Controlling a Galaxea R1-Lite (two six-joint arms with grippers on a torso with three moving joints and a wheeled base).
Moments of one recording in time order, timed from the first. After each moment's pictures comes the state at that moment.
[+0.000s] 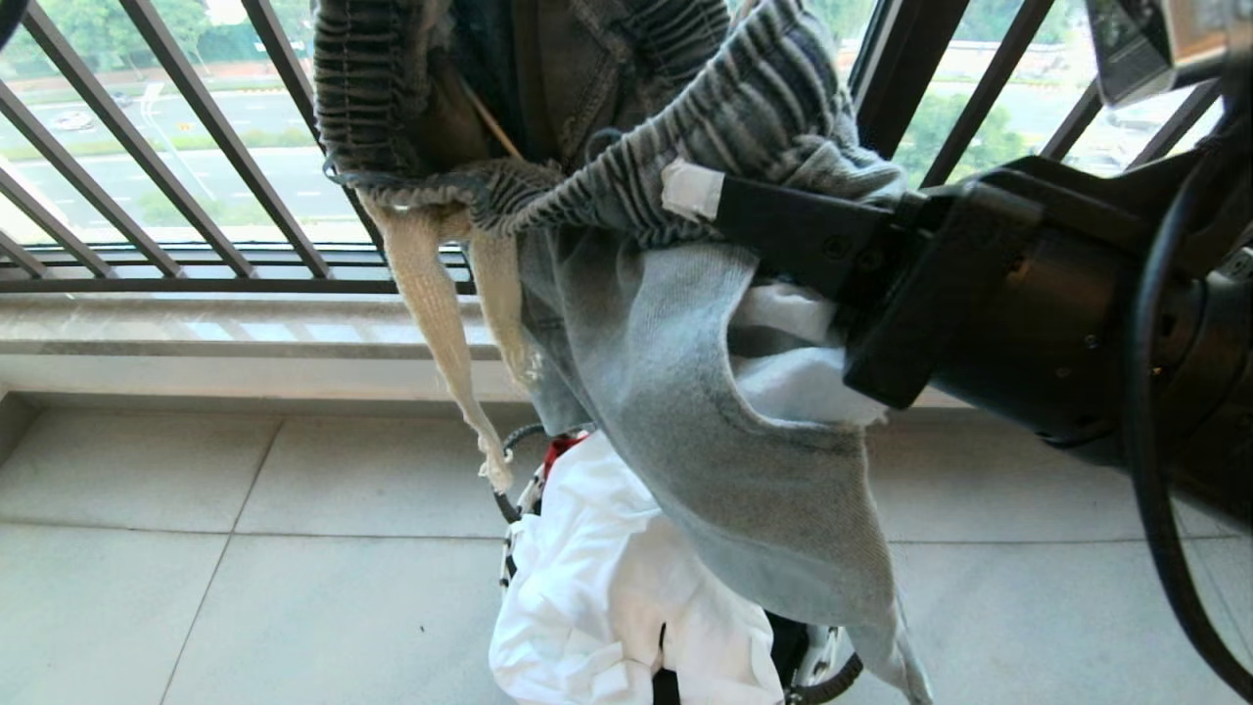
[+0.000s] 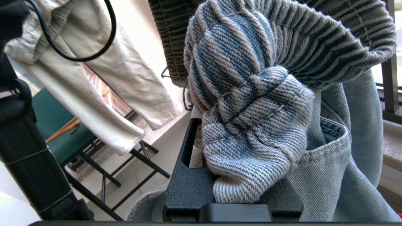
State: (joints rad) left arm -1.04 1.48 -1.96 0.15 0.59 -0.11; right arm 0.89 1.46 -0.97 -0.83 0.17 0.20
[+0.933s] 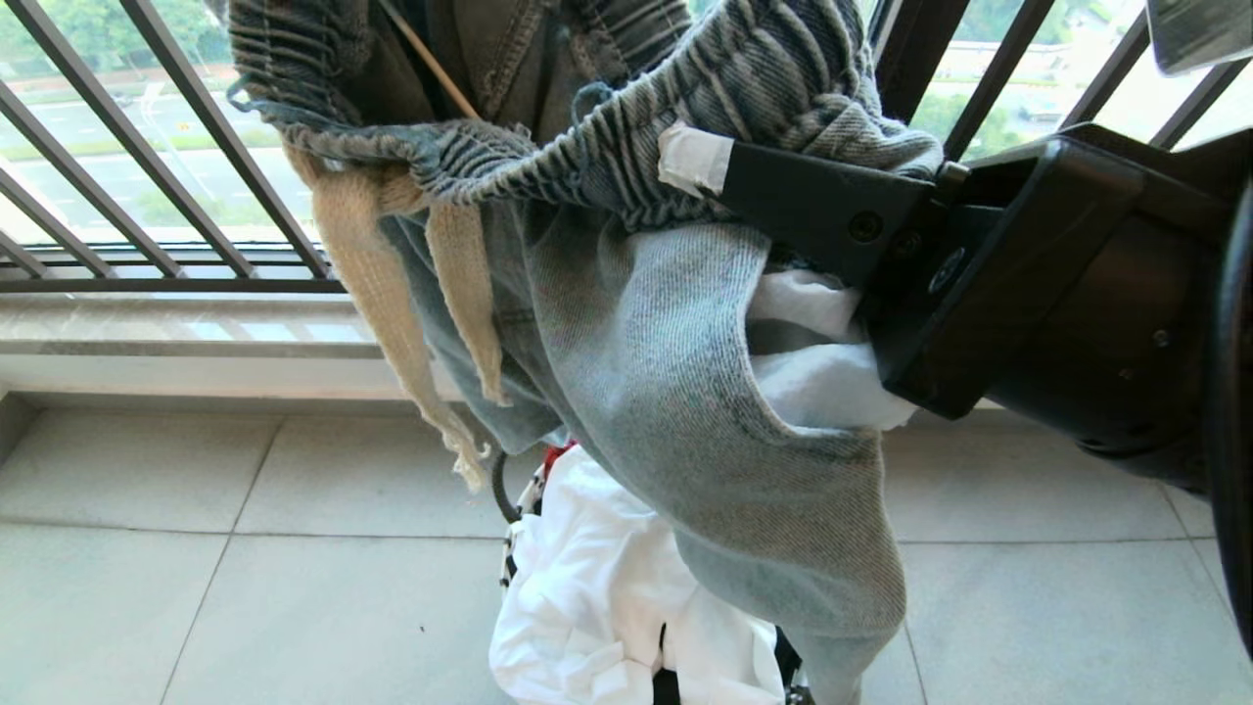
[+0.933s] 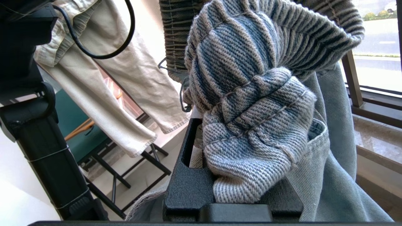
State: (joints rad) left arm -1.04 1.45 -1.95 0.08 0.59 -0.02; right arm 0.93 1.45 -0.97 -0.83 0.17 0.20
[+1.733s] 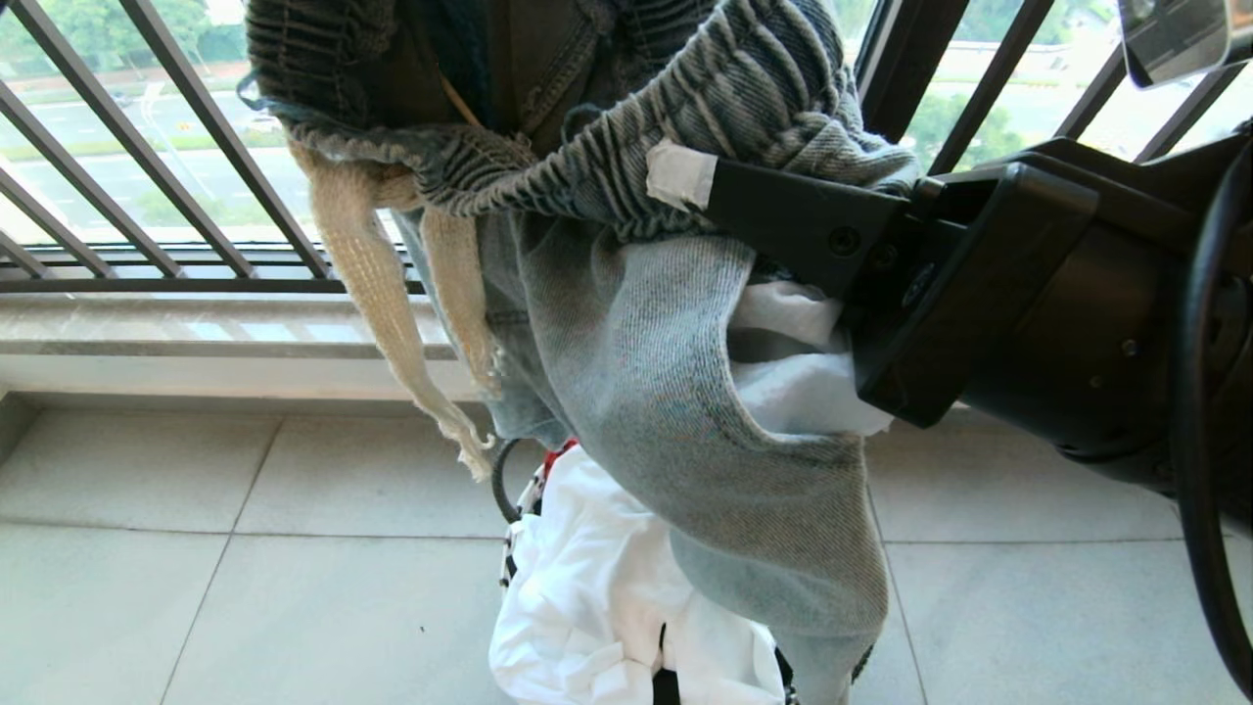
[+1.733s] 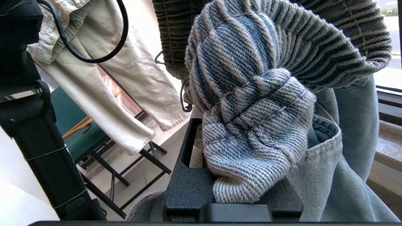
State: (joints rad) left arm -1.16 1.47 -1.94 0.08 0.59 -0.02; right arm 0.93 1.46 -0.98 -0.83 0.17 0.20
